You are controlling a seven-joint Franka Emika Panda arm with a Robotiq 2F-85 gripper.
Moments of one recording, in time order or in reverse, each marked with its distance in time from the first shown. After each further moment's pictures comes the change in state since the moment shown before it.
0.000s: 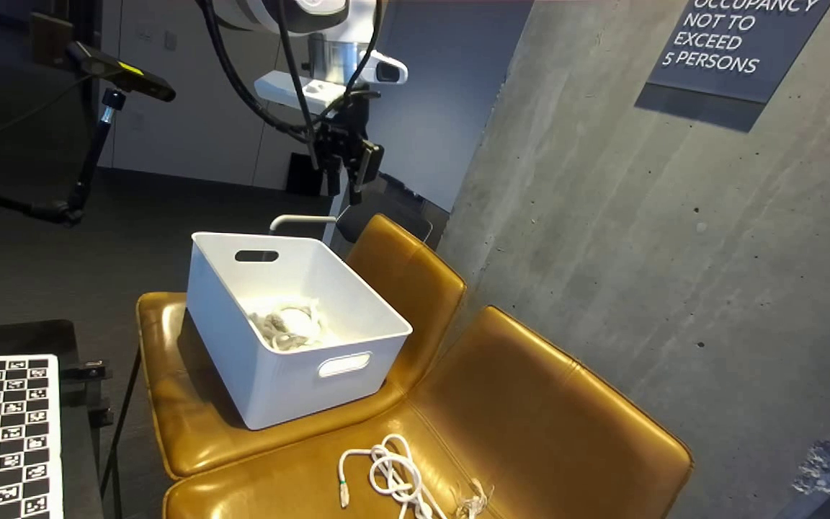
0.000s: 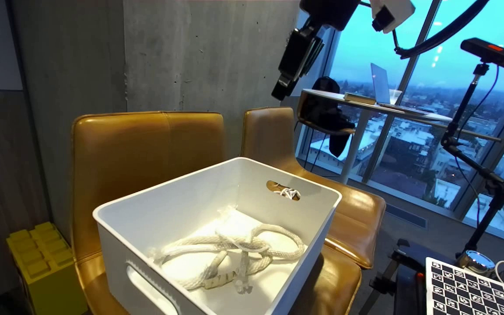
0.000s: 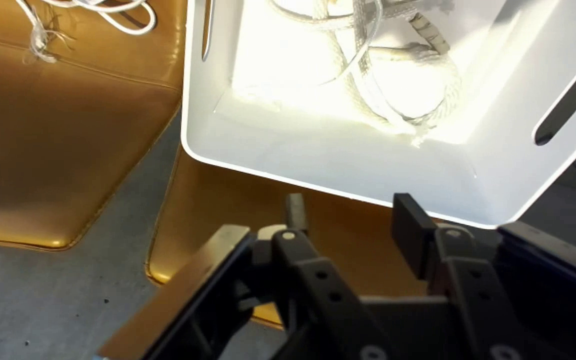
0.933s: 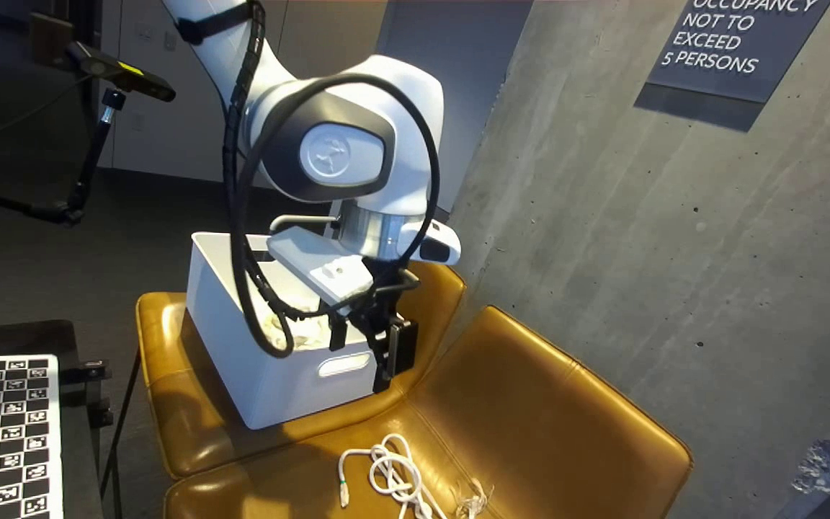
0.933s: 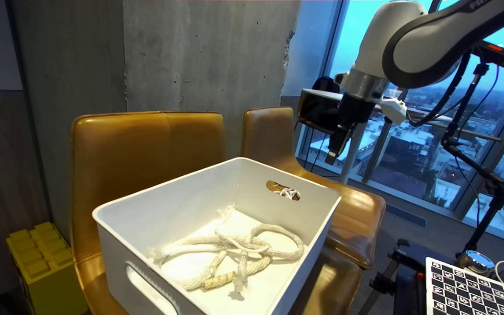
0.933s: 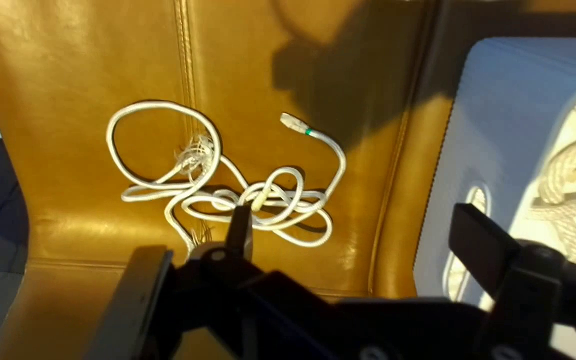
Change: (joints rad) arm -0.204 0.131 -0.171 -0.187 0.008 0.130 -0.157
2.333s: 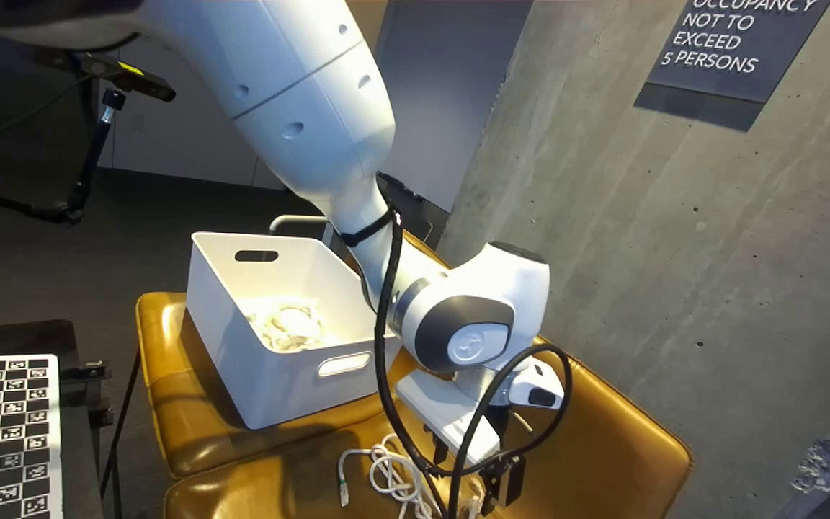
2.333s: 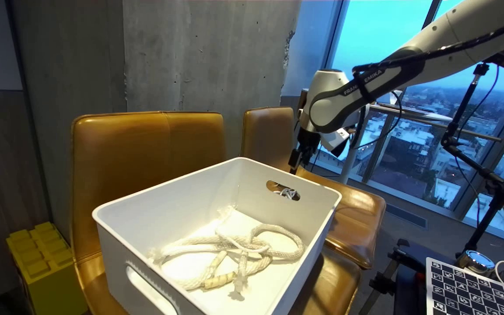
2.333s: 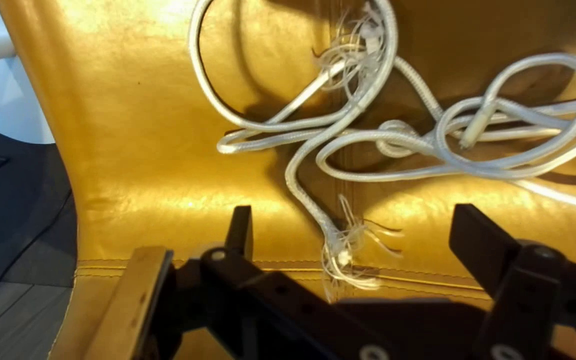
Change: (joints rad) arm -0.124 0.669 -0.023 0.727 0.000 -0.039 0.006
